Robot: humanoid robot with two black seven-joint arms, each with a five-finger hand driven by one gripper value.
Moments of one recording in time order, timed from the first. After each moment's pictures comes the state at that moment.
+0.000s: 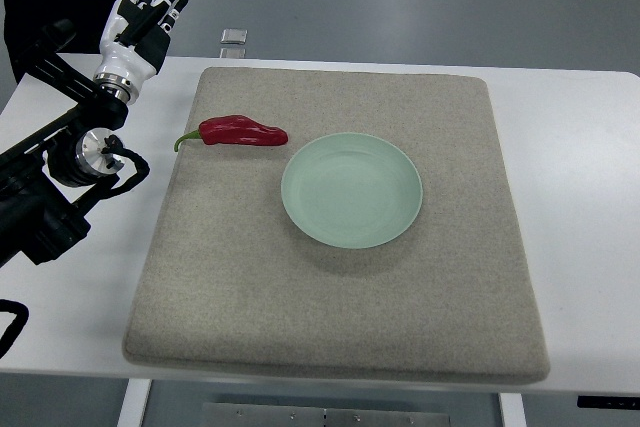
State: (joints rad) left arm -0.82 0.31 -0.73 -0.76 -0.04 -0.09 -0.46; right arm 0.03 0.00 0.02 0.10 -0.13 -0.12 0.06
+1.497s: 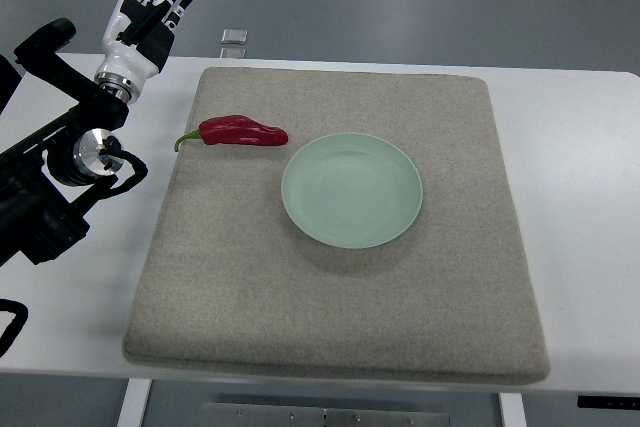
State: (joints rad) left arm -0.82 0.31 -0.73 -0.75 -0.04 -0.18 -0.46; right arm 0.03 0.00 0.02 0.10 -0.13 -0.12 0.06
